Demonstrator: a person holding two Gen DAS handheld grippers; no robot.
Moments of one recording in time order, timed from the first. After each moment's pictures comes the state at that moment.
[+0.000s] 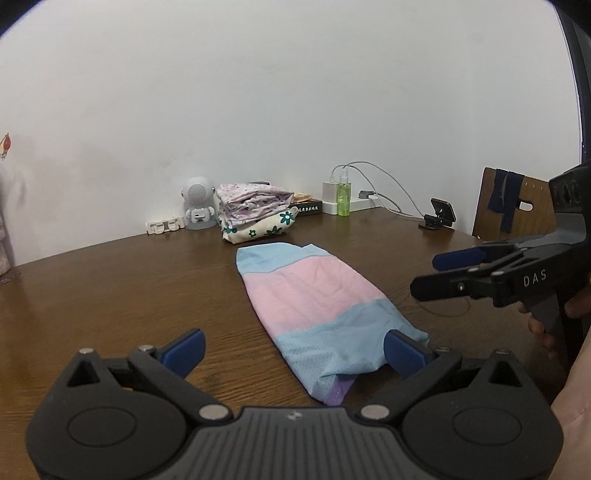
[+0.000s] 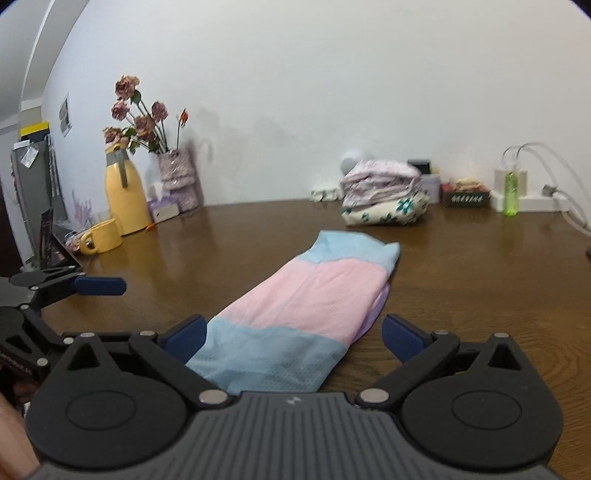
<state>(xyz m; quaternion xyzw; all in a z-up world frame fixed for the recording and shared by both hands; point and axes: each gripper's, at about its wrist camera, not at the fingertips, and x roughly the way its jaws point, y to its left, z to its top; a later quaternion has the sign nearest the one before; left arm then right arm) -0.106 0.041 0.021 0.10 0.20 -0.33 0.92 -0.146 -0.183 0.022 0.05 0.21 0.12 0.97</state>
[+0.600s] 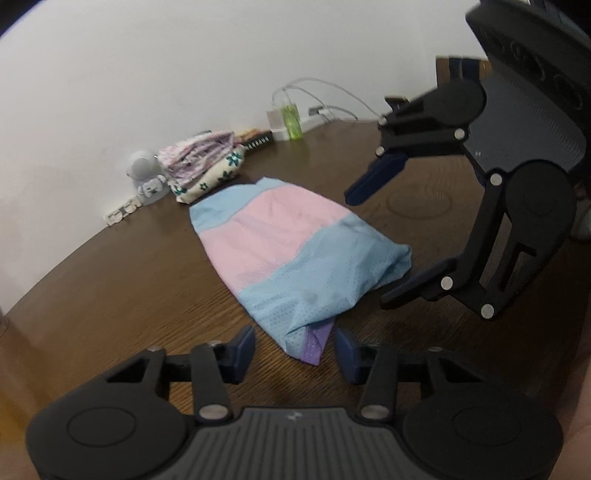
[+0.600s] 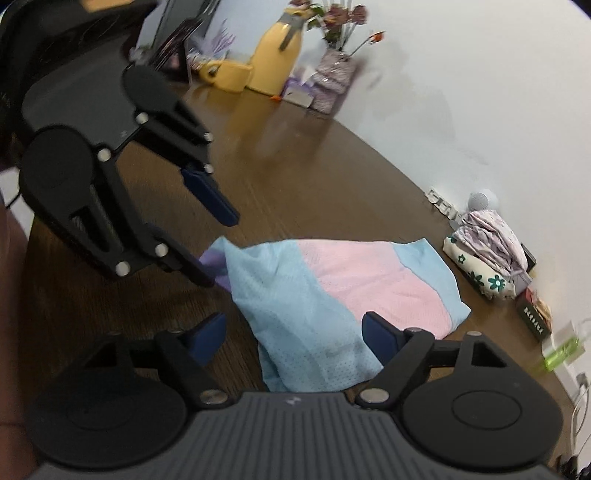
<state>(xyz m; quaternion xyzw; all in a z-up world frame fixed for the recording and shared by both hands) -0.101 -0.008 0.003 0.27 0.26 -0.35 0.85 -0.128 -0.116 0.015 -0.31 0.27 0.26 0.87</state>
